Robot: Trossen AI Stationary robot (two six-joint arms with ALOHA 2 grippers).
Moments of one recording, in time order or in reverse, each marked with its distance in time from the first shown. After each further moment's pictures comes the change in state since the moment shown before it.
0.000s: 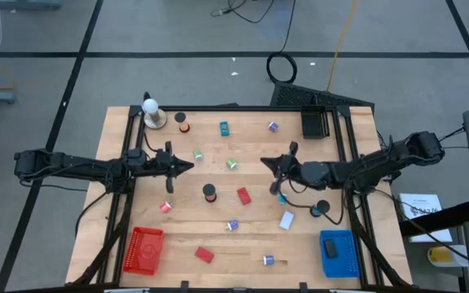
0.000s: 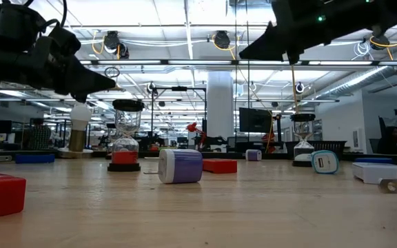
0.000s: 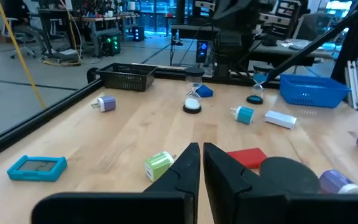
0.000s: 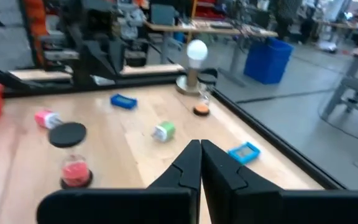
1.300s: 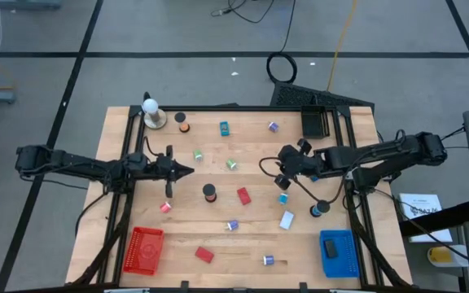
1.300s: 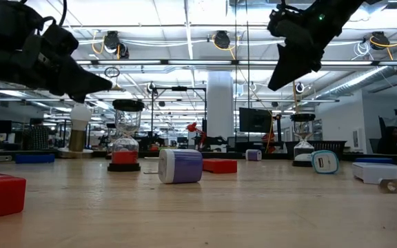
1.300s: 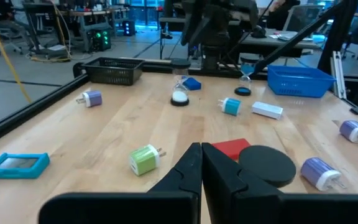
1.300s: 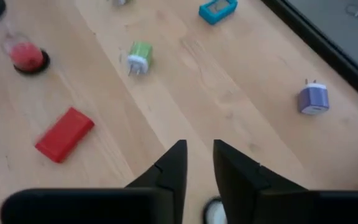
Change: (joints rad) left arm -0.099 0.000 0.002 -0.023 -0.056 -0.005; right arm -0.092 -0.030 0.311 -1.053 -0.167 0.431
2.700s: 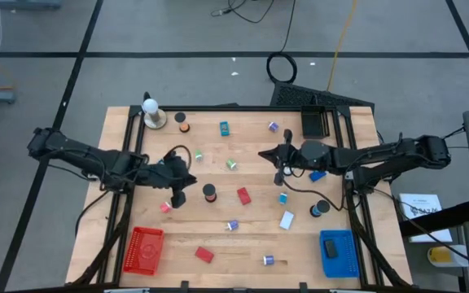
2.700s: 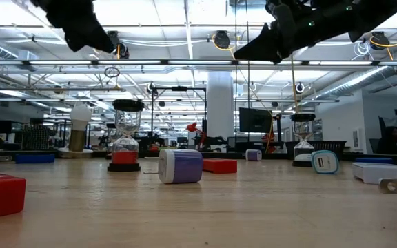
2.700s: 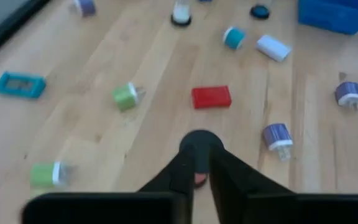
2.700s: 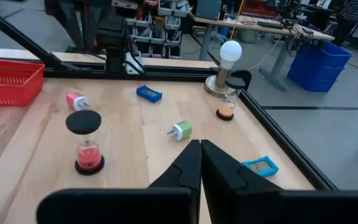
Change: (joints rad) left arm -0.320 0.266 0.833 -1.228 -0.317 -0.428; right arm -0.125 -0.047 -0.273 0.925 -0.258 -0.563
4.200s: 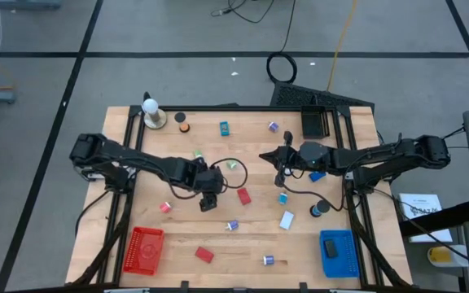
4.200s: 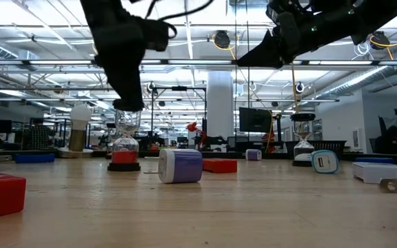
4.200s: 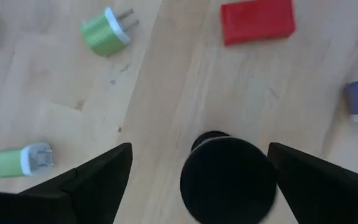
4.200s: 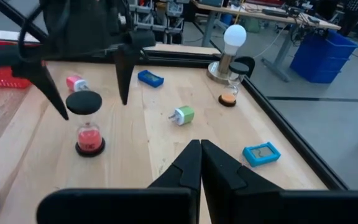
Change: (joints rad) left arm 0.113 0.580 0.305 -0.194 0.121 0.065; right arm 0.000 0.001 -0.020 -0.023 0.000 -0.002
